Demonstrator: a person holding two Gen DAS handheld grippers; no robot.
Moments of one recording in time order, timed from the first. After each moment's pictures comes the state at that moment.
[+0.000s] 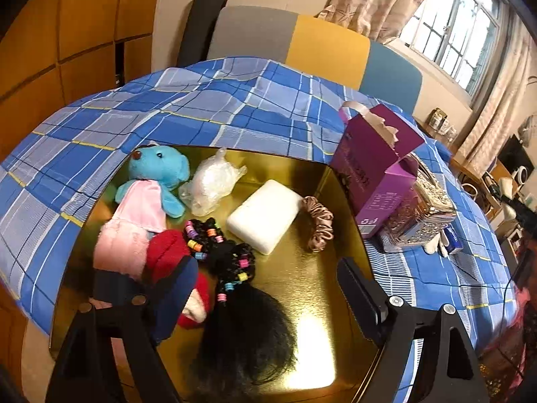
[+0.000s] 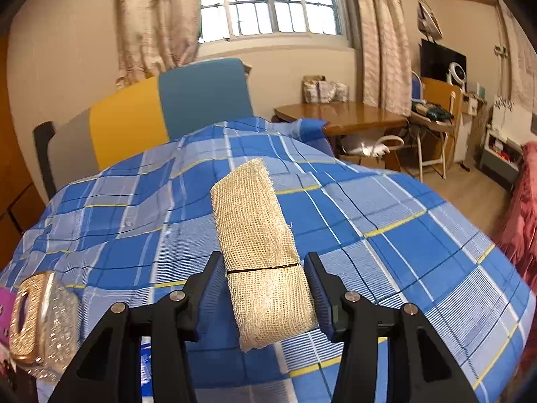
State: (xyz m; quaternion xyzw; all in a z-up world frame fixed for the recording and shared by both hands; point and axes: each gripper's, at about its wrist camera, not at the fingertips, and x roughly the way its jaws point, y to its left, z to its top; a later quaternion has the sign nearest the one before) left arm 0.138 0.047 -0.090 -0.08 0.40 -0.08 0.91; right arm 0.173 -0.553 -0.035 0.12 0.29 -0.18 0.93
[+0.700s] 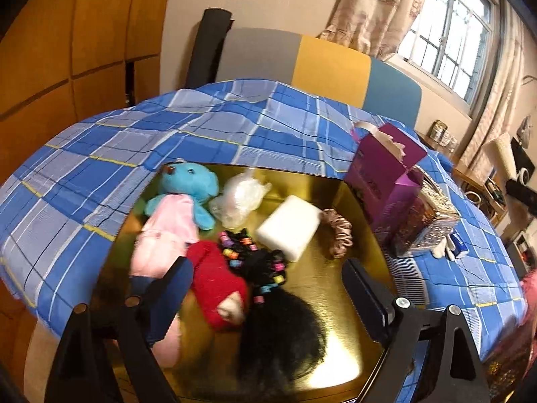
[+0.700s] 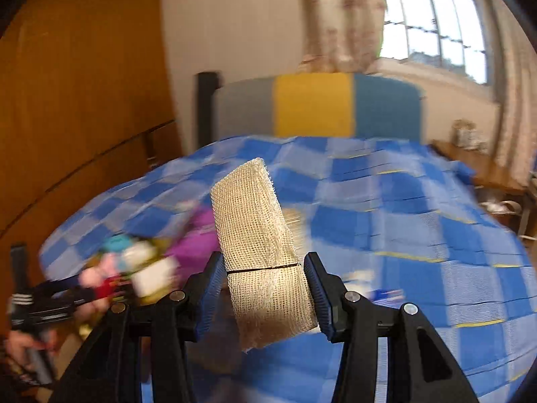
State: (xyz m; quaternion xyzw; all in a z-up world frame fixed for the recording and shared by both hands) left arm 0.117 0.081 -0.086 -0.08 0.36 -0.06 0.93; right arm 0.114 -0.260 0.020 0.02 0.31 0.12 0.94
